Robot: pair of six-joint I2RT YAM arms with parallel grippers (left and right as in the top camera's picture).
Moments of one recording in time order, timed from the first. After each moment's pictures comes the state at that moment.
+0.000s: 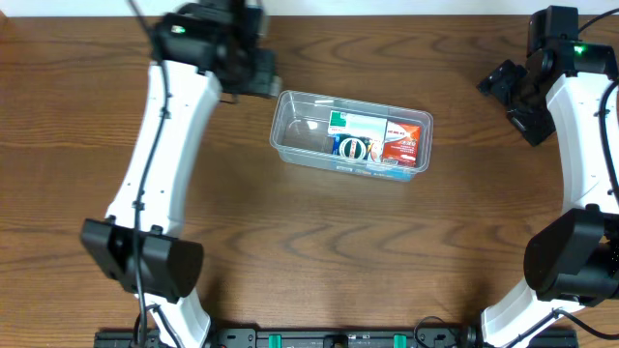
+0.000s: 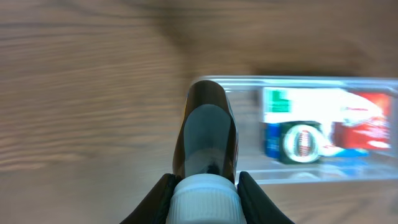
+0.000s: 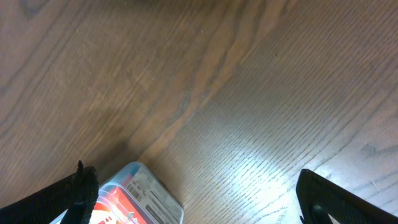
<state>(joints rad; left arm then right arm) -0.27 1.91 2.06 -1.27 0.09 -0.12 -0.11 1.86 1.76 -1.19 0.09 0.80</state>
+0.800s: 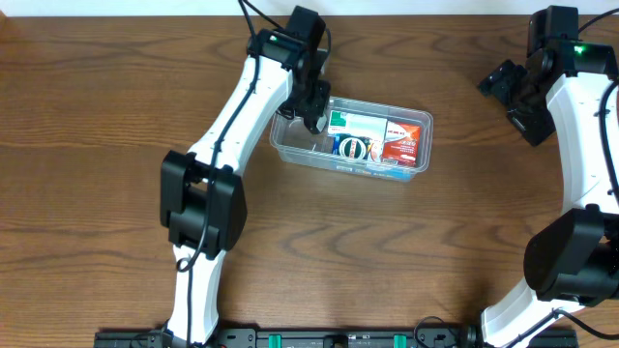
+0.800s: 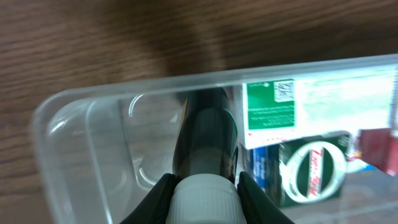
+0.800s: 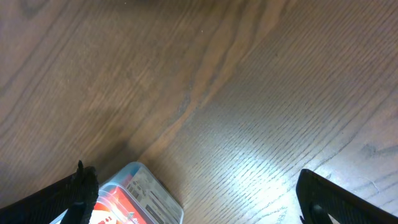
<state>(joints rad) -0.40 2.23 2.06 -1.17 0.13 -0.15 -0.11 1.86 1.76 -1.19 0.09 0.80</state>
